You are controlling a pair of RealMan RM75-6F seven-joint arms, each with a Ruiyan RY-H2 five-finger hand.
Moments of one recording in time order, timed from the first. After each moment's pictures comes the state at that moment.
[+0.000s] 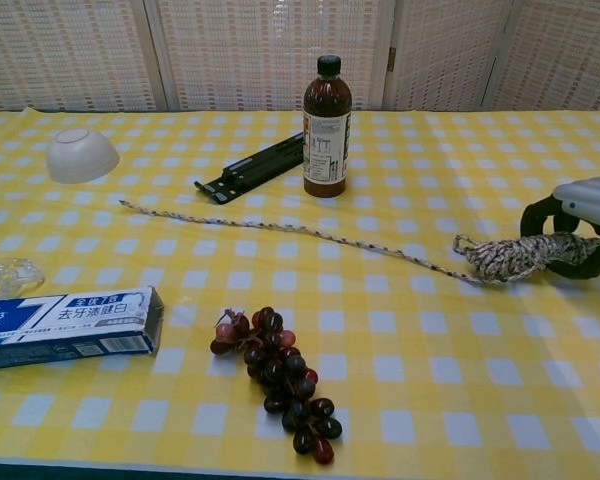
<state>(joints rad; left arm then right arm) -0.07 -1.20 -0.05 -1.64 1.44 1.49 0.18 0.54 -1.45 0.08 -1.27 -1.28 0.92 -0.18</state>
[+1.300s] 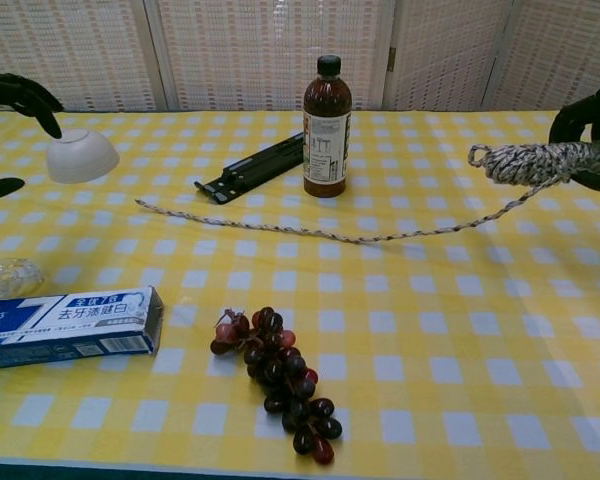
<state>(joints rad) -0.42 -1.26 -0.18 -1.64 1.52 1.19 0.25 0.52 -1.28 0.15 -1.47 -1.30 1.07 -0.23</state>
